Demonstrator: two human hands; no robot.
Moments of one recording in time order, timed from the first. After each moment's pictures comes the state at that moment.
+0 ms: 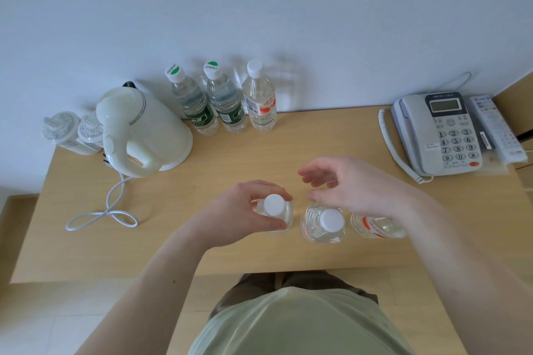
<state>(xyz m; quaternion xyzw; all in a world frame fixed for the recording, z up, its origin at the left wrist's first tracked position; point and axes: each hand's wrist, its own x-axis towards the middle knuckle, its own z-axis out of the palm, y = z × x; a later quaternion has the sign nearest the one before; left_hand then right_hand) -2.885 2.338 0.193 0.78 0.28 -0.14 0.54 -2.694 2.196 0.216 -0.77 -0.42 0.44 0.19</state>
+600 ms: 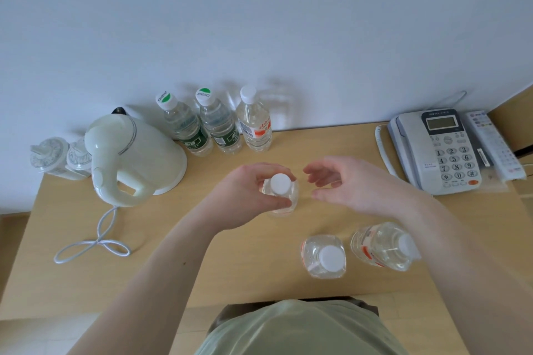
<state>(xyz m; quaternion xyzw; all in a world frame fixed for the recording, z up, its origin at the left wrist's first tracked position) -2.825 2.375 0.202 0.80 0.28 -0.07 0.53 -2.654 2.222 0.216 -0.78 -0.40 0.43 0.21</state>
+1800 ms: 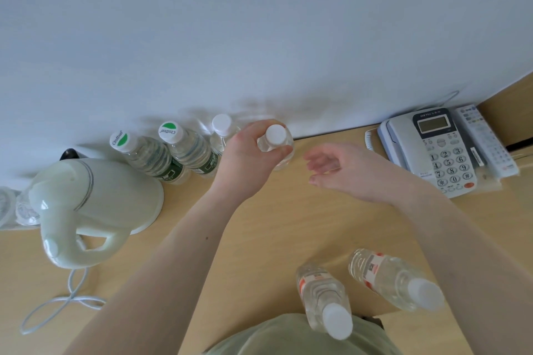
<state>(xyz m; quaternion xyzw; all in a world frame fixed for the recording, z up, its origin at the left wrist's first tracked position) -2.713 2.421 0.183 0.79 0.35 0.06 0.51 -2.589 2.262 0.198 -0.81 -0.33 0.43 0.24</state>
